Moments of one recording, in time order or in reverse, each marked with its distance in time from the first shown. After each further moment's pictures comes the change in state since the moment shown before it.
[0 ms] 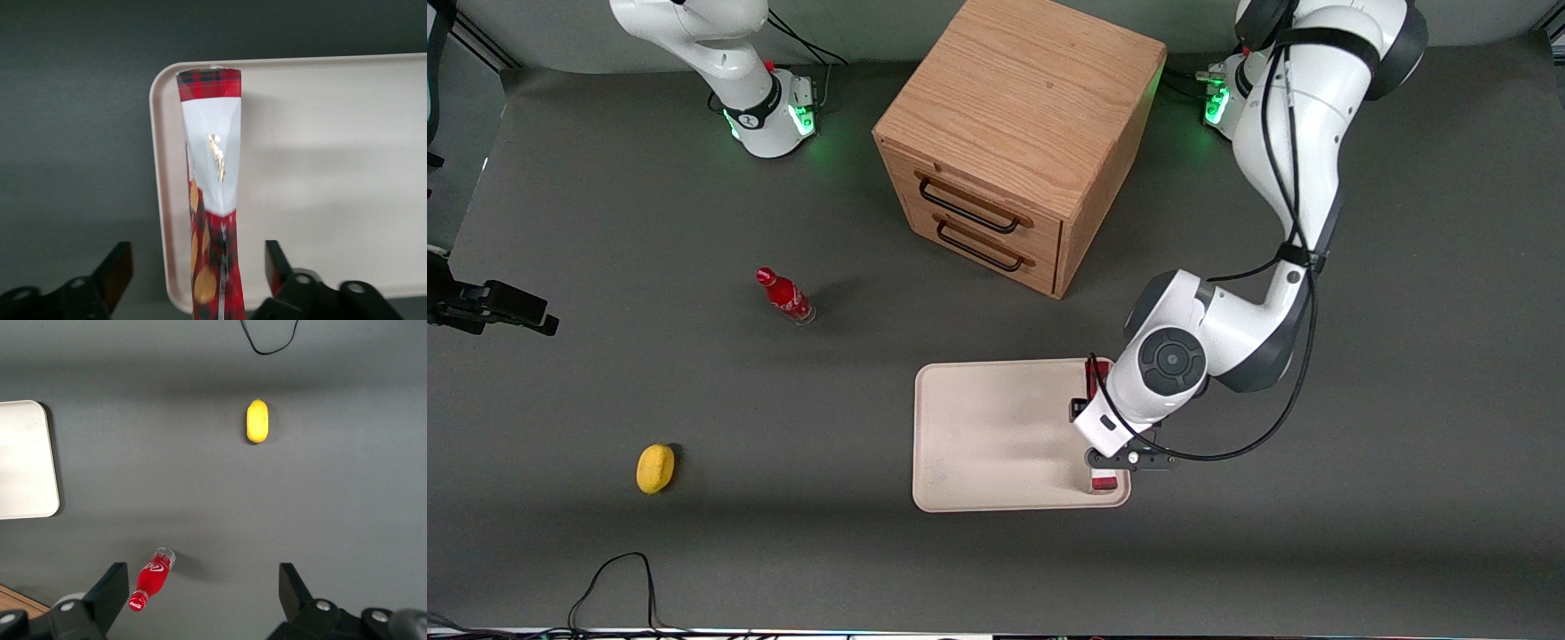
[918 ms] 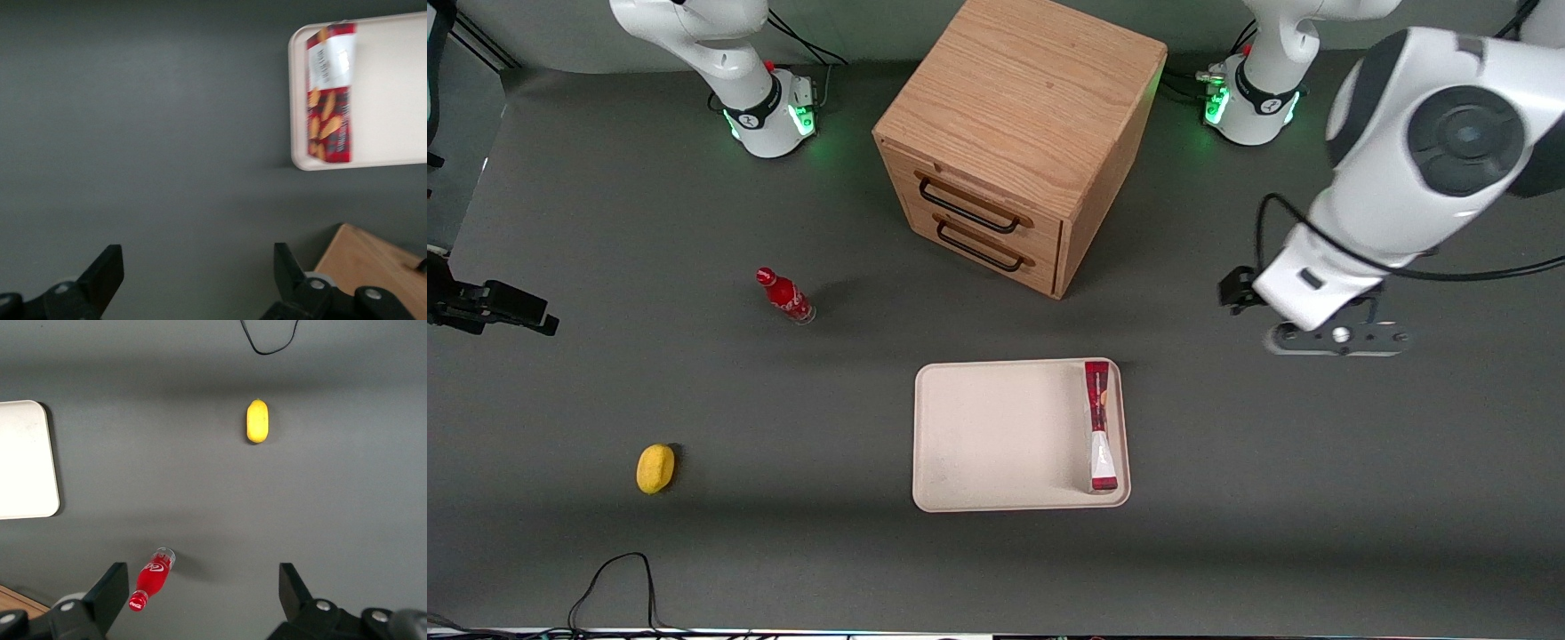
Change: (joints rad) arm 0.218 -0.592 0.007 -0.280 0.000 -0.405 0.240
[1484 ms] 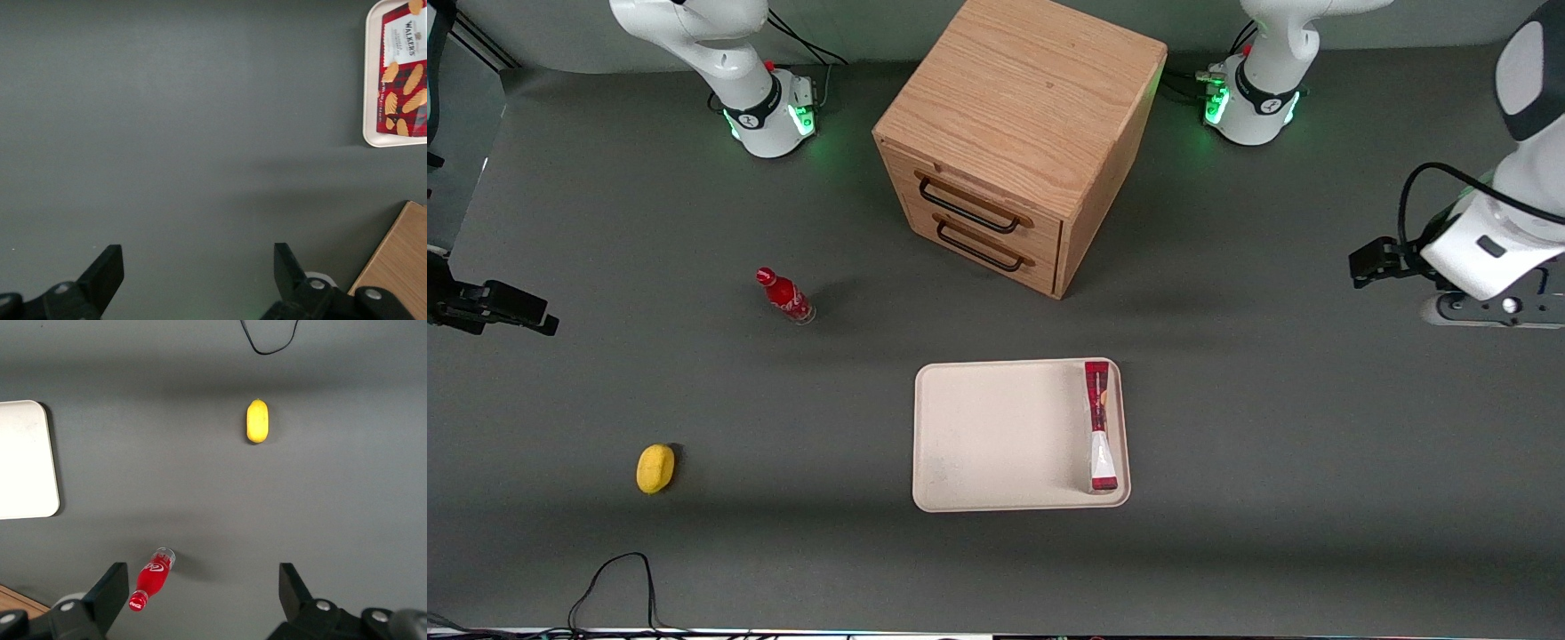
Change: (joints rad) arm 0.214 -0.125 0.004 -0.134 -0.022 0.012 0.213
